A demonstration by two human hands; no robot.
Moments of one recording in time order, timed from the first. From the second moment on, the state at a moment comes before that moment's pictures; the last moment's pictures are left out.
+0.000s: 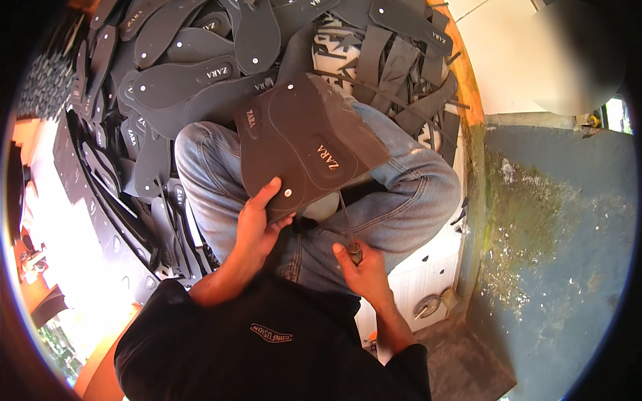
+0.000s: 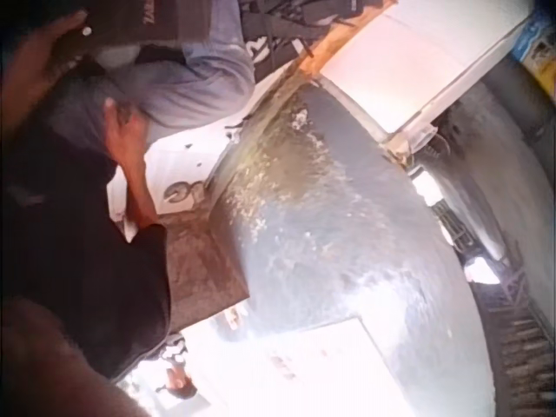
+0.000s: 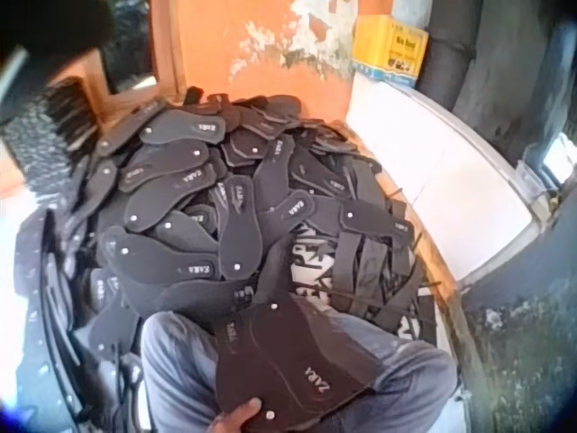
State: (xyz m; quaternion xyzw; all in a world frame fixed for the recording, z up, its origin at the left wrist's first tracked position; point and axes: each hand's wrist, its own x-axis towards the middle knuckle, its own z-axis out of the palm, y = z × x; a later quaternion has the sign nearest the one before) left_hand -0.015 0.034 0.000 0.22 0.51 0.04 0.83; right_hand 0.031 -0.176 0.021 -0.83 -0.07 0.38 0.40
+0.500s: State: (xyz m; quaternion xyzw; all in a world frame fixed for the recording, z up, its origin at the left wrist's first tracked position) left_hand -0.028 0.017 0.024 0.20 0.51 0.03 0.84; right_hand 0.011 -0.181 0.017 -0.88 -0.10 0.35 0.32
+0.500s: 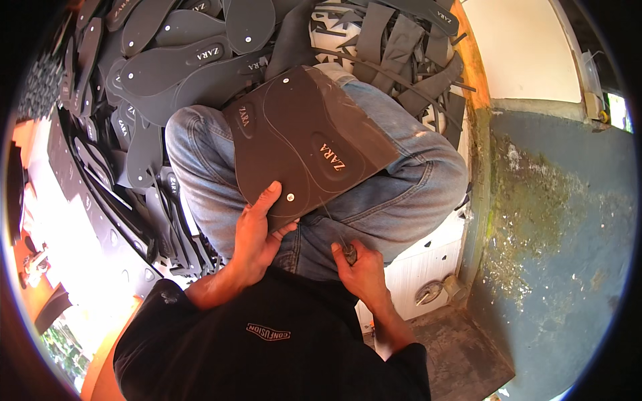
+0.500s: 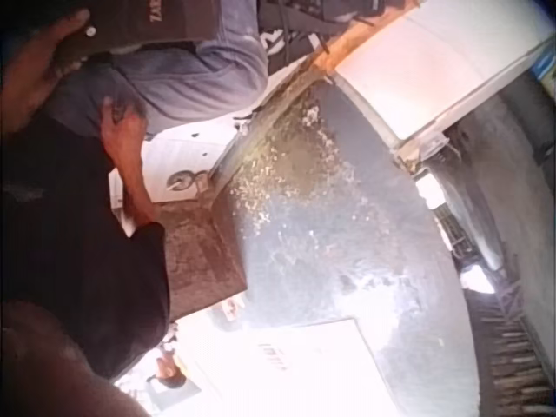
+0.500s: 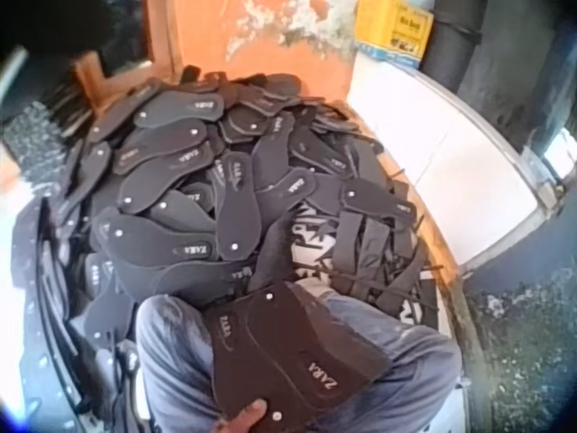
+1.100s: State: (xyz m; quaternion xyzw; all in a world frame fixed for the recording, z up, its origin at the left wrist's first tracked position) left_hand -0.040 0.020 0.008 0.22 0.50 0.04 0.84; right_hand 0.008 -0.152 0.002 -0.91 -0.09 0.32 0.25
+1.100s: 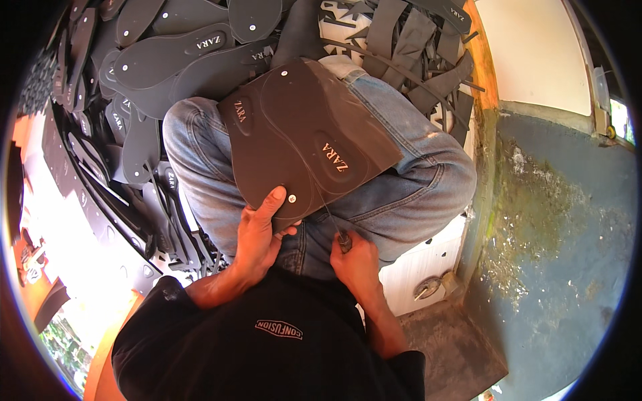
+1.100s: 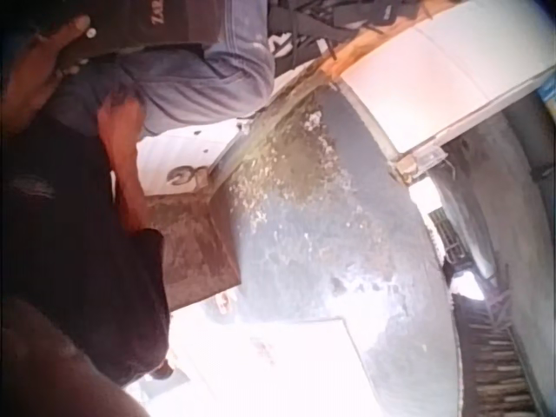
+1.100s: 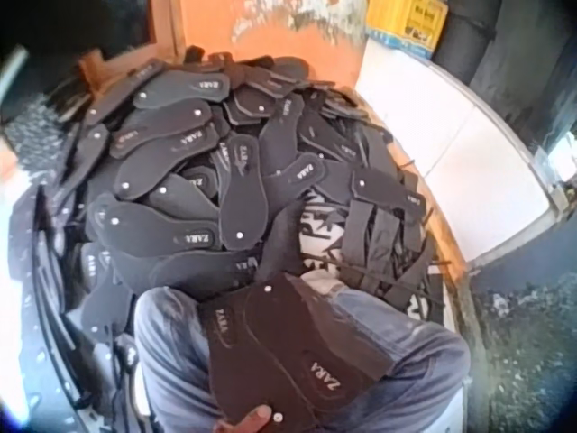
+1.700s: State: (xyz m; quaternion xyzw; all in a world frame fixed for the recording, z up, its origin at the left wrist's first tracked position) left_hand -0.044 0.027 0.000 0.23 0.49 0.04 0.84; right_hand 0.032 -0.120 -0.010 -0.88 -0.10 0.39 0.24
